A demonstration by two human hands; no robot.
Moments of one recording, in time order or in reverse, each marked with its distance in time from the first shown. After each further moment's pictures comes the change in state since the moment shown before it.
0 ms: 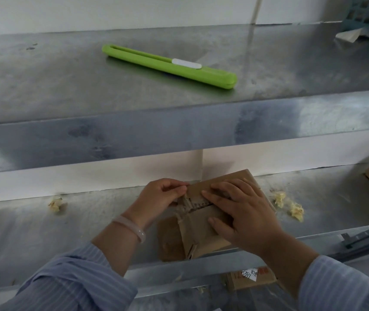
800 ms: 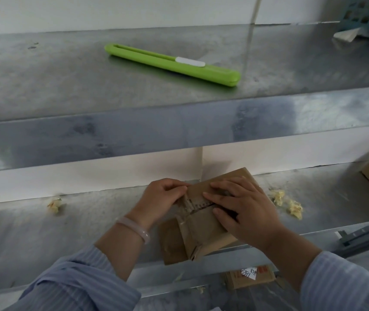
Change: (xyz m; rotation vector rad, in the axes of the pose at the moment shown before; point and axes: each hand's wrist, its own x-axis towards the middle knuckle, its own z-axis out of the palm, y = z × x) left_hand -0.001 0.000 0.004 0.096 0.053 -0.016; right_hand 0.001 0.005 0.002 0.072 0.077 -0.003
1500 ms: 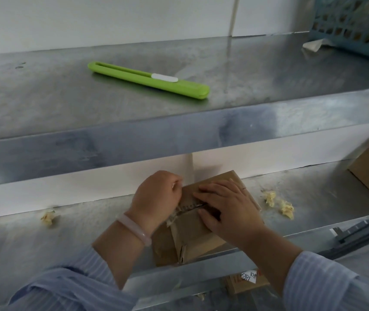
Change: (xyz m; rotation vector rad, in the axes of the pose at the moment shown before) left_hand -0.005 0.039 0.004 0.846 0.093 0.410; right_hand 0.009 -0.017 0.000 0.027 0.001 0.076
